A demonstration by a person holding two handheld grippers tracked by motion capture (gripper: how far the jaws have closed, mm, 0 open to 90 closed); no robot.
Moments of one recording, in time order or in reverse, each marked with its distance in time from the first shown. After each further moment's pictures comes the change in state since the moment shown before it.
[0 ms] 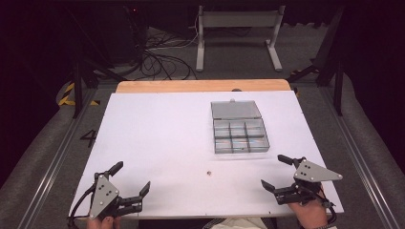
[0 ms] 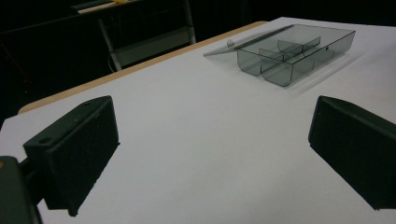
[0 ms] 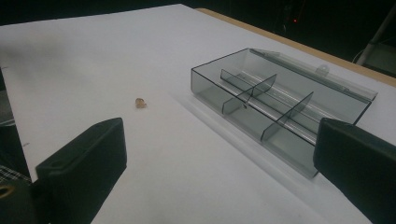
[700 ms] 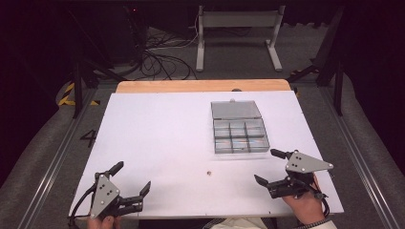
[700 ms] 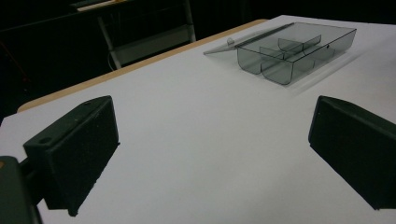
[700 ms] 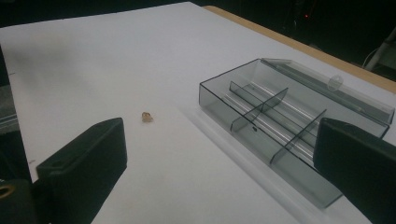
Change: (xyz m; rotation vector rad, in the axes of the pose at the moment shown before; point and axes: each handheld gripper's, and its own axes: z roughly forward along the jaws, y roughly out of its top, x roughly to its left) left arm 0.000 0.000 0.001 0.008 0.002 0.003; right arm 0.002 0.027 0.016 0.038 0.032 -0.012
